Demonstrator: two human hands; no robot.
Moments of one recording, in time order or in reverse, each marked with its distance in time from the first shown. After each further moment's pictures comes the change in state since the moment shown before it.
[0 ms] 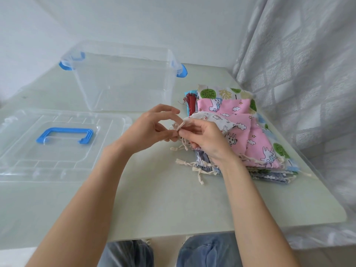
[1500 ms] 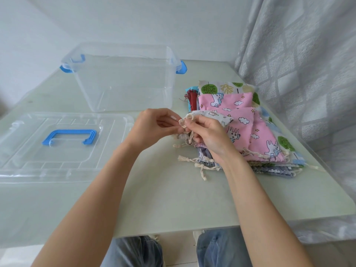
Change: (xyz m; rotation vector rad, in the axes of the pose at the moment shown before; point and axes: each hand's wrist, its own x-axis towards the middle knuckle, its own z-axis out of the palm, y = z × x) left_hand 0.005 -0.002 0.014 -0.115 0.144 -0.136; right_hand -0.003 0.004 0.001 0.144 0.086 0.052
